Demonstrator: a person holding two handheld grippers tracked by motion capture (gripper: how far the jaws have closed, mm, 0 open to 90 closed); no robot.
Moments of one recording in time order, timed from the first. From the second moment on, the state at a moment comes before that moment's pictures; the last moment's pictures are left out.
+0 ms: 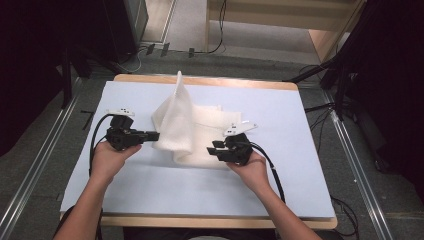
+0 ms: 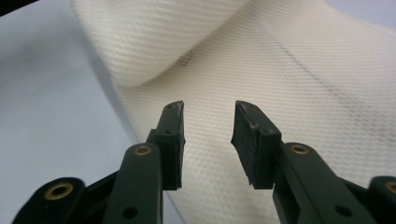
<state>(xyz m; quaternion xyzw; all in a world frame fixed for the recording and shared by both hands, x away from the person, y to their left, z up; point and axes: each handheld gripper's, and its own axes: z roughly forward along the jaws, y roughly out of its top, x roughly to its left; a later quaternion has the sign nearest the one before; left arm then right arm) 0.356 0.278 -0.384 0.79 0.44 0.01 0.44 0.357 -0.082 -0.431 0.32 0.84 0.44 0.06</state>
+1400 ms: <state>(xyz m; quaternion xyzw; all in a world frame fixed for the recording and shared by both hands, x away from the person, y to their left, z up) 0.366 0.335 -0.395 0.76 0.49 0.02 0.43 0.341 -0.107 -0.465 0.35 0.85 0.38 0.09</state>
